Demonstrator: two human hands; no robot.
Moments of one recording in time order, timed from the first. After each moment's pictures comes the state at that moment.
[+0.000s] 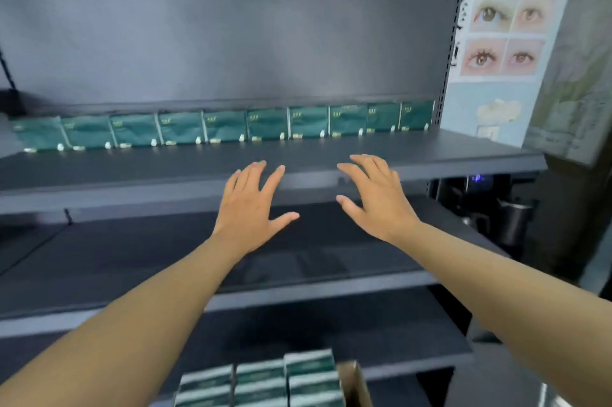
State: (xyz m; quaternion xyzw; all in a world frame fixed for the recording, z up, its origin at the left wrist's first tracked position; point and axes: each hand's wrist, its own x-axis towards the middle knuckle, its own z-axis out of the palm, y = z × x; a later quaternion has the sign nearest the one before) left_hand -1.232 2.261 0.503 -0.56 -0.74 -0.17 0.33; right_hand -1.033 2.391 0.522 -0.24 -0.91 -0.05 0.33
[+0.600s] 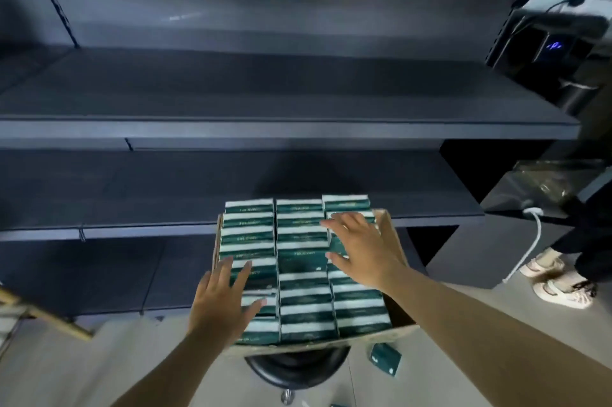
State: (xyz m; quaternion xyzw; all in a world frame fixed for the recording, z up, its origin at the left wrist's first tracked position) left_hand -1.222 2.008 0.132 -0.48 -0.87 0.00 -0.07; right_hand -1.051 2.217 0.225 -0.24 -0.97 0.06 0.00
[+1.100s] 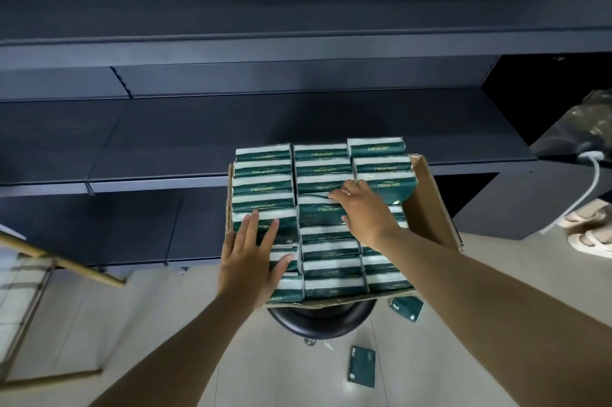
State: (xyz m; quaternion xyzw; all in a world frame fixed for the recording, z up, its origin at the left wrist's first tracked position) left_hand -1.219 2.020 0.093 -0.48 -0.87 0.01 -0.05; right_hand -1.094 2.224 0.128 -0.26 -0.96 0.08 -0.02
